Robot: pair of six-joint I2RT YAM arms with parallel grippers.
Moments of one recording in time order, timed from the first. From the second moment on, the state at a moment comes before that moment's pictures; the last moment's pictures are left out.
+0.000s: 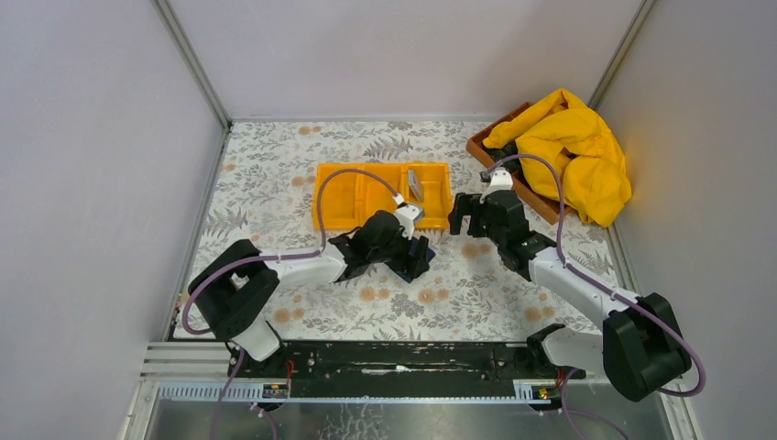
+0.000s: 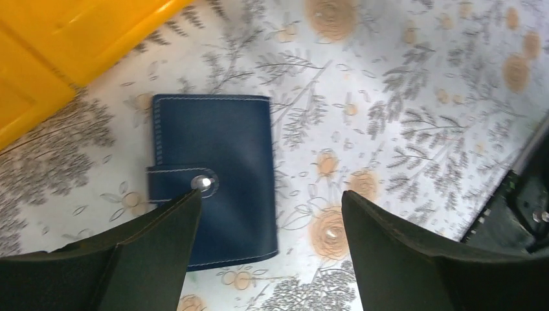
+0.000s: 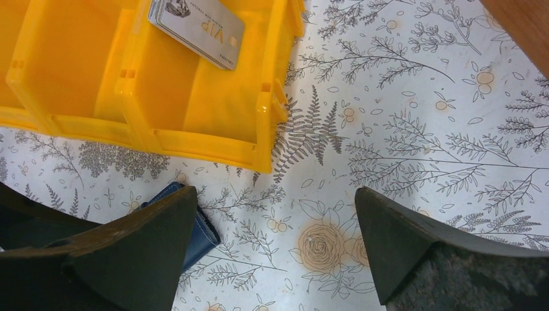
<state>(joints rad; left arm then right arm) -0.84 1.60 0.78 0.17 0.15 -0.33 0.46 1.20 0.63 0.04 0.12 0.32</state>
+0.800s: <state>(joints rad) -0.86 1.38 0.52 0.26 0.03 -0.46 0.54 1.39 0.59 0.13 -0.09 0.40</state>
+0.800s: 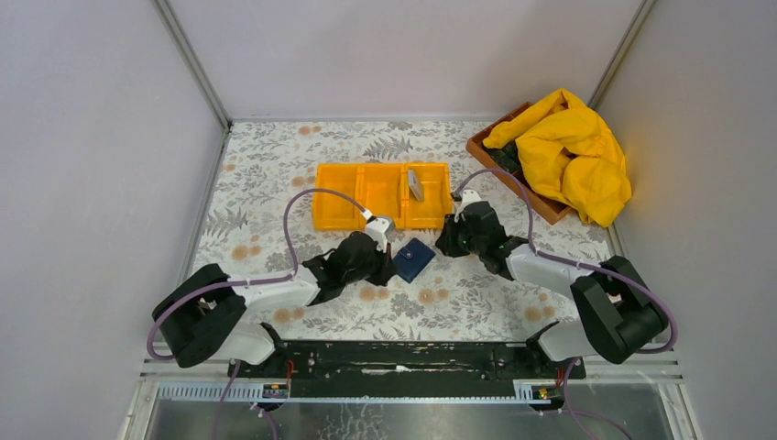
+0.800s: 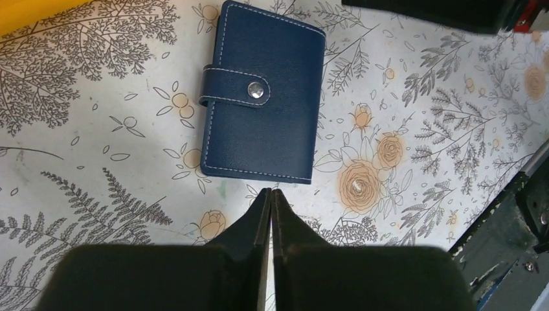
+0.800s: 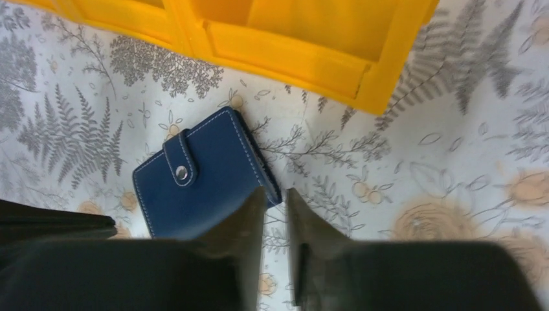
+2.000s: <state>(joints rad) -0.86 1.51 0.44 0.51 0.03 -0.63 0.60 1.55 0.63 0.22 -0.16 0.43</state>
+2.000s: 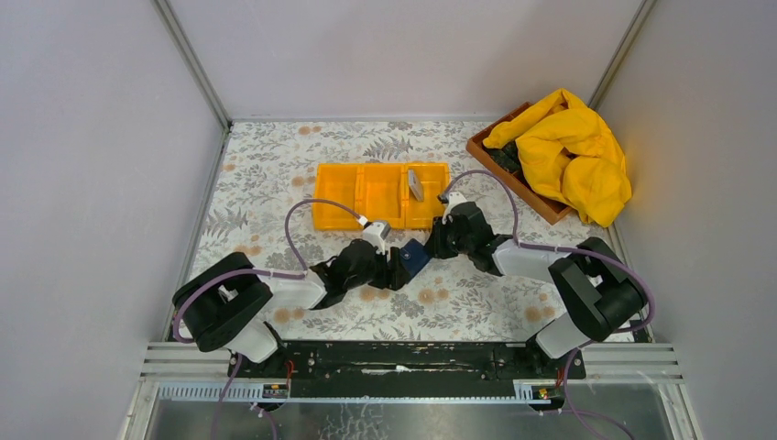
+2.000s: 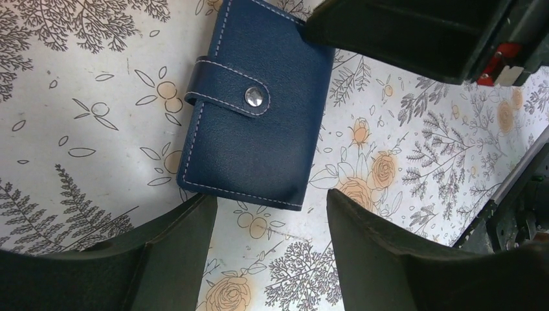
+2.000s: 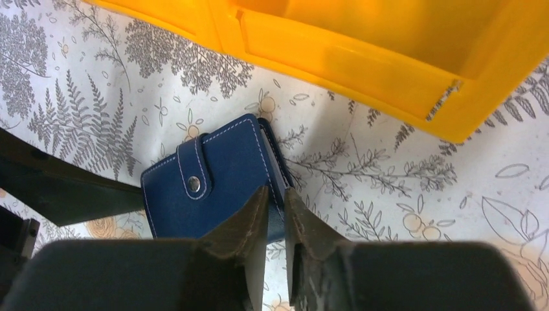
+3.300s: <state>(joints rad) -0.82 1.14 0.60 -0.01 -0.40 -0.52 0.78 1.38 0.68 0.01 0.01 0.40</state>
